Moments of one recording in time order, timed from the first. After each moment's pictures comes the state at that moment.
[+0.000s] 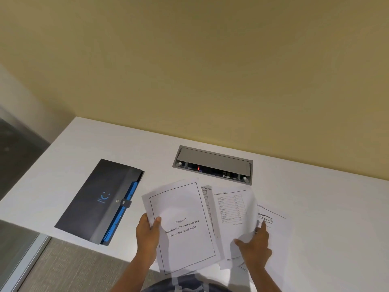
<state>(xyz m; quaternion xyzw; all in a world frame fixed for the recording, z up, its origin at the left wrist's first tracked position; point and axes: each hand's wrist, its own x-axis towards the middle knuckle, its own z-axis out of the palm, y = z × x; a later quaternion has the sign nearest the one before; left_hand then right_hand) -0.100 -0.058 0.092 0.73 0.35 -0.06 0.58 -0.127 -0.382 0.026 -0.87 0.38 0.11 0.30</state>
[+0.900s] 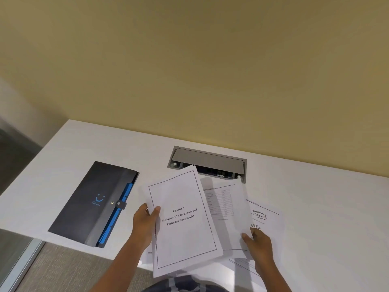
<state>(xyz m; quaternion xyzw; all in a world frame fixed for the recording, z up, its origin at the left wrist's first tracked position) -0.059 -0.049 0.100 0.70 0.36 -0.12 0.60 -0.139 -0.406 0.067 -0.75 0.39 0.11 0.52</state>
